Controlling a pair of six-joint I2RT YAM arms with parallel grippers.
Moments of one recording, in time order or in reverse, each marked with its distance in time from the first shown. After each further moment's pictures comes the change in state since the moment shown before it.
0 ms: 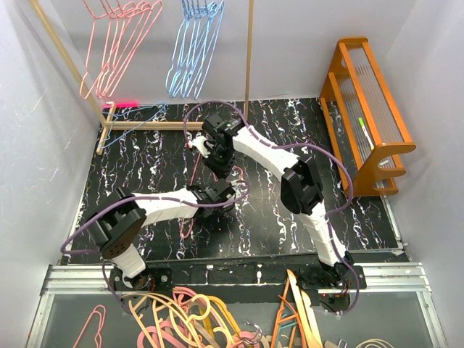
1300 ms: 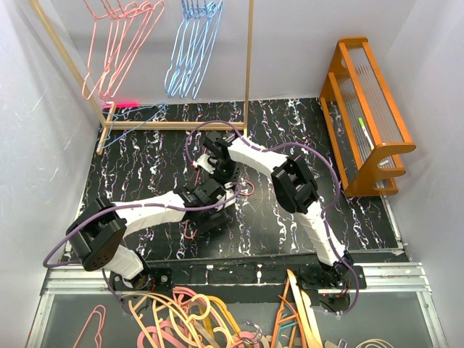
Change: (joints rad) left arm 0.022 -0.145 -0.057 -0.064 0.100 0.021; right arm 0.008 0.052 -0.161 0.056 0.126 -0.139
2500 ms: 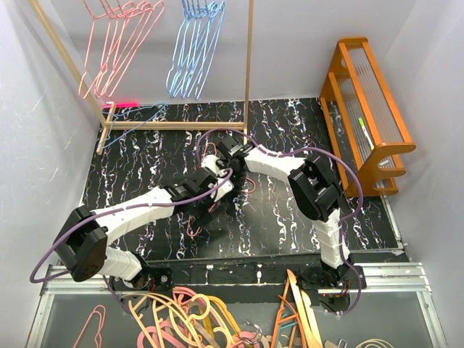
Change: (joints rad) left arm 0.074 -0.124 0.063 -0.083 0.146 -0.049; right arm -0.027 -0.262 -0.468 0.464 -0.011 -0.054
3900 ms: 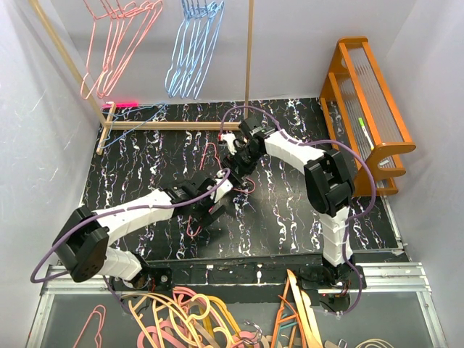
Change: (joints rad) left arm 0.002 0.009 -0.047 0.073 0.029 -0.053; right arm -0.183 -0.024 0.082 -0.088 -0.436 0.263
